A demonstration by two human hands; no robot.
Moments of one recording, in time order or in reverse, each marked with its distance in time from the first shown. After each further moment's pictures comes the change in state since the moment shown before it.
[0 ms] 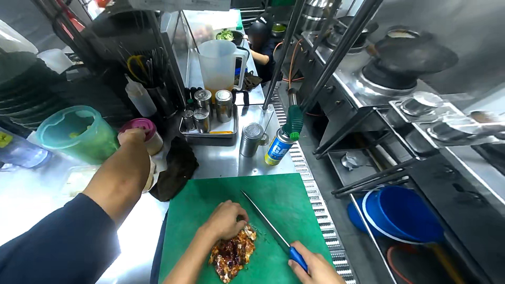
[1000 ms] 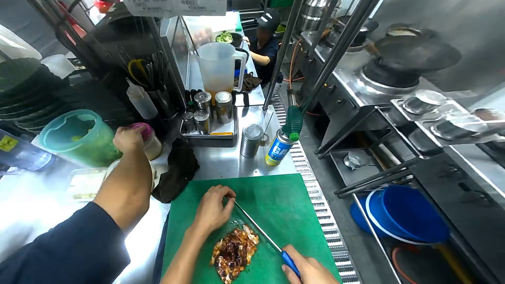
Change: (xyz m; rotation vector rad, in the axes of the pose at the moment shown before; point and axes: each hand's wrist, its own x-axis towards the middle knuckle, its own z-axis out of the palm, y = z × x) left_hand -0.023 -0.010 -0.019 -0.107 0.606 -0.069; right_hand -0.012 -0.039 -0.001 -0.118 -0.036 -0.040
